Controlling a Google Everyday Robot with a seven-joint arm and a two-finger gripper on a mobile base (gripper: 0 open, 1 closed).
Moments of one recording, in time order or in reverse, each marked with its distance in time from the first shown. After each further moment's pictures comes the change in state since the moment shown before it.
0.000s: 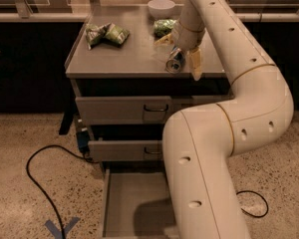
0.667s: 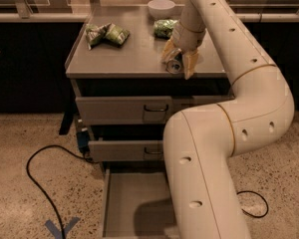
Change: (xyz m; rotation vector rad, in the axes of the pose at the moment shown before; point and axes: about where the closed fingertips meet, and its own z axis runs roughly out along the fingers) arm 0.000 0.000 0.000 0.000 0.000 0.000
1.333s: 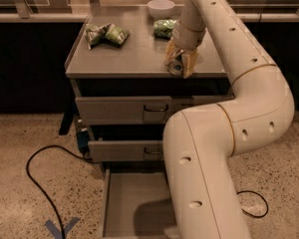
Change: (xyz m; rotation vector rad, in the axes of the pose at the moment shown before) arm 0.000 0.000 0.000 0.000 0.000 0.000
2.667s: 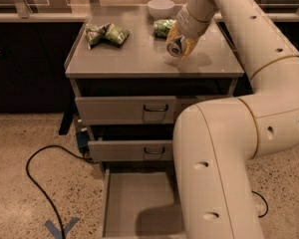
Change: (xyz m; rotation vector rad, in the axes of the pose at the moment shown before) arm 0.015 -0.030 -0.044 0.222 0.071 0.010
